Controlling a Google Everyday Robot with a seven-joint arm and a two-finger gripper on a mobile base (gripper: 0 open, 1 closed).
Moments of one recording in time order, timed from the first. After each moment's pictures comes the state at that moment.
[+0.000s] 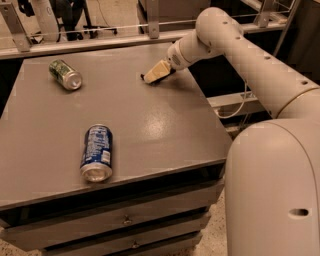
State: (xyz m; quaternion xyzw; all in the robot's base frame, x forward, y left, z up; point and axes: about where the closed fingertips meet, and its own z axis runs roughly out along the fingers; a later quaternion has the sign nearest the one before) arm 0.808 -0.028 0.843 -0.43 0.80 0.17 0.39
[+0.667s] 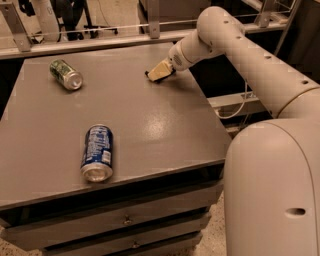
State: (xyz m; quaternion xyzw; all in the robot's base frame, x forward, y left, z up) arm 0.806 -0.037 0.835 -0.42 0.81 0.16 0.37
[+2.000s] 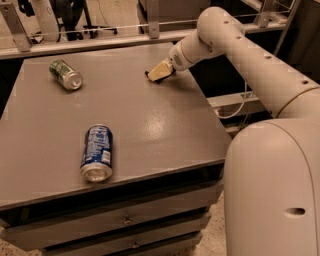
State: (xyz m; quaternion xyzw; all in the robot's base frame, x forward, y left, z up) arm 0.806 -0.037 0.836 -0.42 0.81 0.16 0.37
